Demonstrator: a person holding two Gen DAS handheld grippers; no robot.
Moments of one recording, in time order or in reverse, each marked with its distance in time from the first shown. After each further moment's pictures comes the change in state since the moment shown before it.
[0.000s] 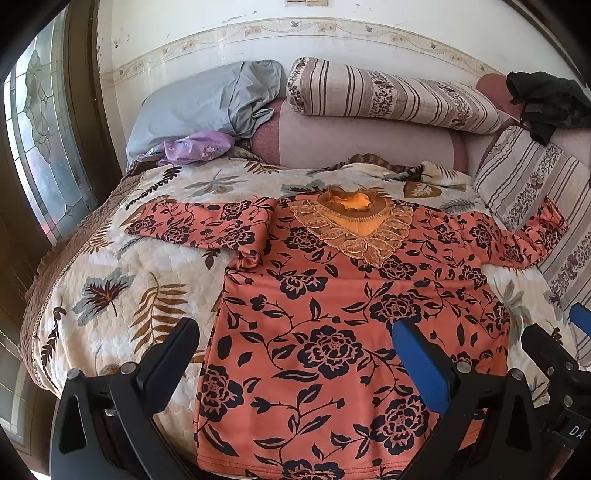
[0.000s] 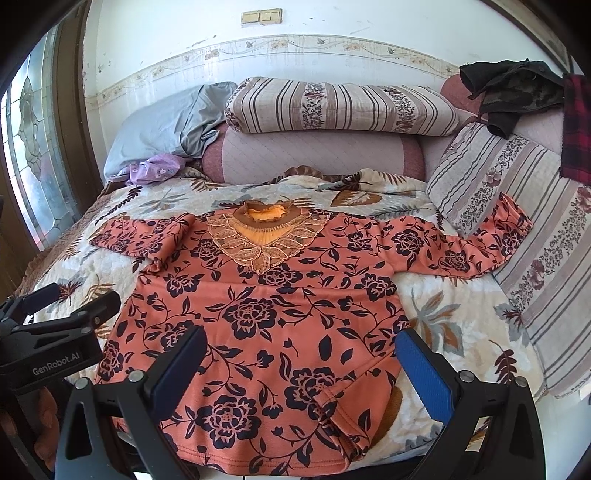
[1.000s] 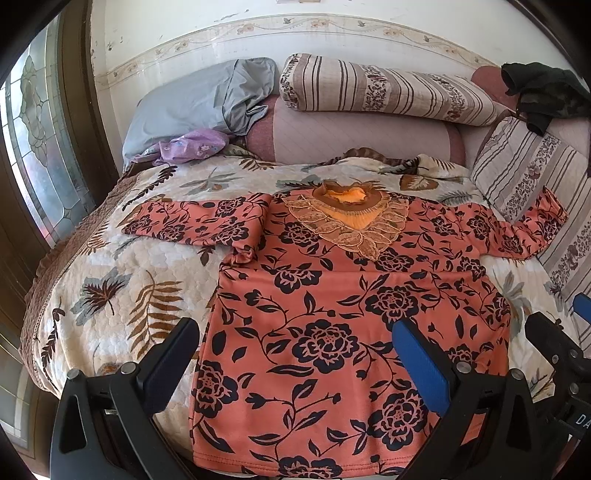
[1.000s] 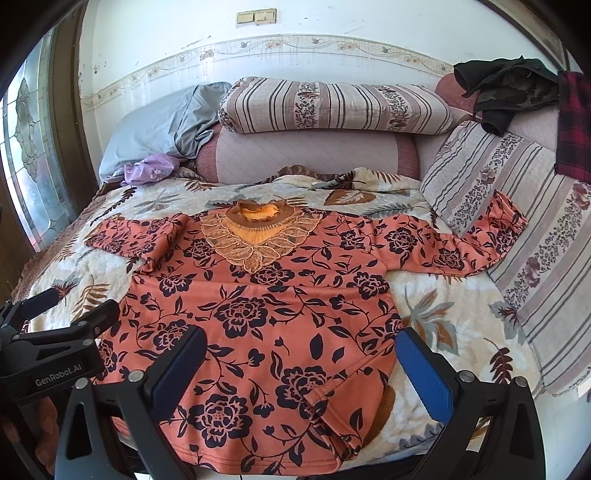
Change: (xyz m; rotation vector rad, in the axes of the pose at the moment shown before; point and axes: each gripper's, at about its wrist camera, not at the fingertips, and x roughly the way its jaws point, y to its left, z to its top) left arm 0.002 -0.006 -0.004 0.019 0.012 -0.003; right arm 0.001 -0.006 -0.001 0.004 0.003 -0.012
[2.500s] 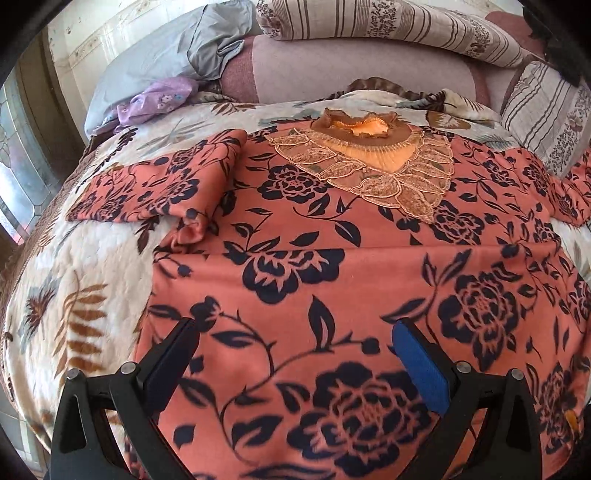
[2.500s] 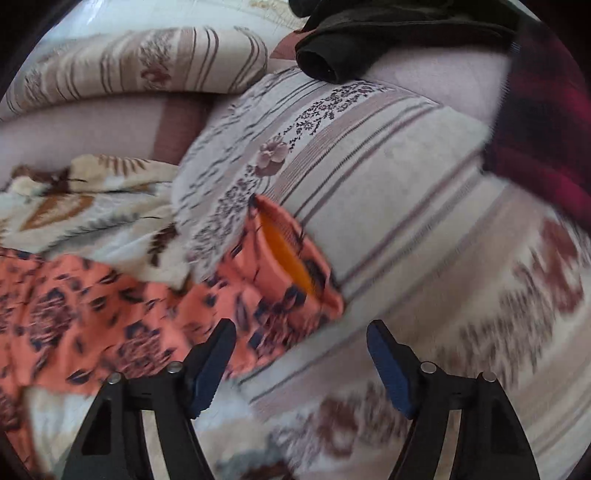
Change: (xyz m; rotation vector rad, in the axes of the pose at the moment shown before) left arm 0.177 -0.011 -0.003 0.079 0.163 0.025; right arm 0.200 -0.349 0.127 -0.014 0.123 -0.680
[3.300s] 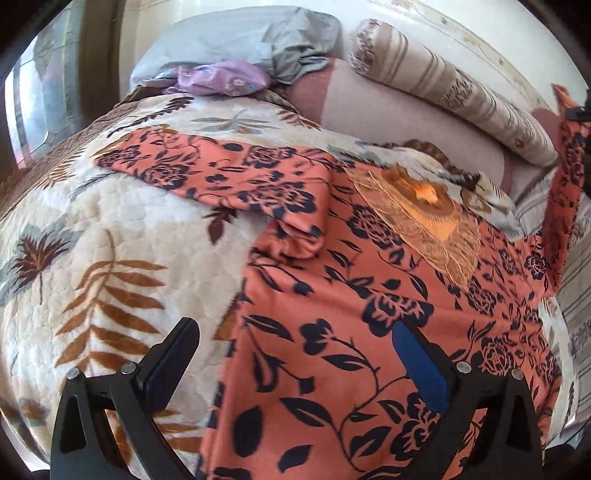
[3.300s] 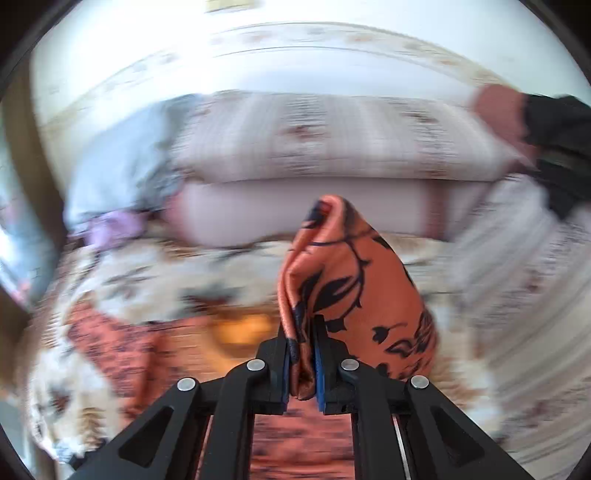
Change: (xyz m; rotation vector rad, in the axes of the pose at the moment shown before) left arm -0.012 0.110 -0.007 -0.308 -0.092 -0.122; right arm -0.284 0.222 0.129 -0.025 -0.029 0.755
